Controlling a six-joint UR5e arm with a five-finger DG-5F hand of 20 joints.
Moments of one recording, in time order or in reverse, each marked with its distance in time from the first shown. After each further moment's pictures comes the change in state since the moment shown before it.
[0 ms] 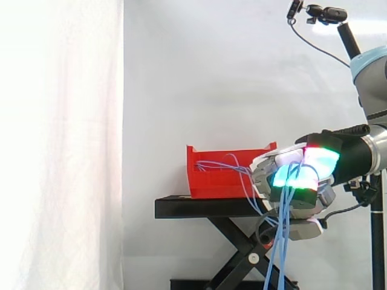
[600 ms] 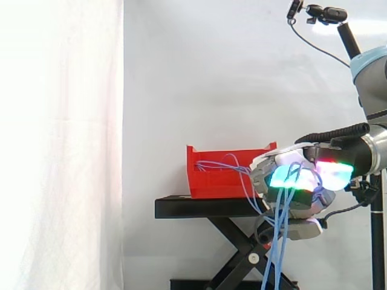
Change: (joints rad) arm 0.000 0.000 0.000 0.000 0.000 0.000
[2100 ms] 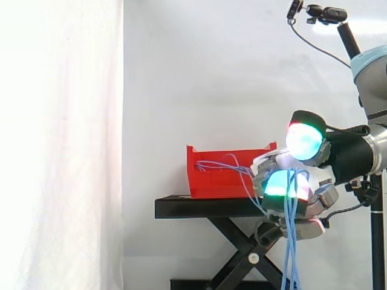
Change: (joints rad) arm 0.005 0.000 0.000 -0.002 0.001 0.015
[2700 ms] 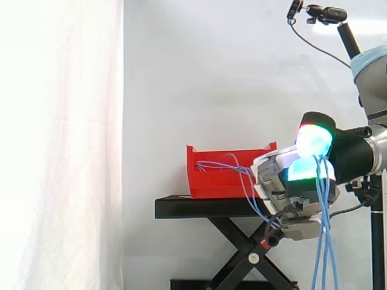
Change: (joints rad) arm 0.001 0.000 0.000 -0.001 0.000 0.006
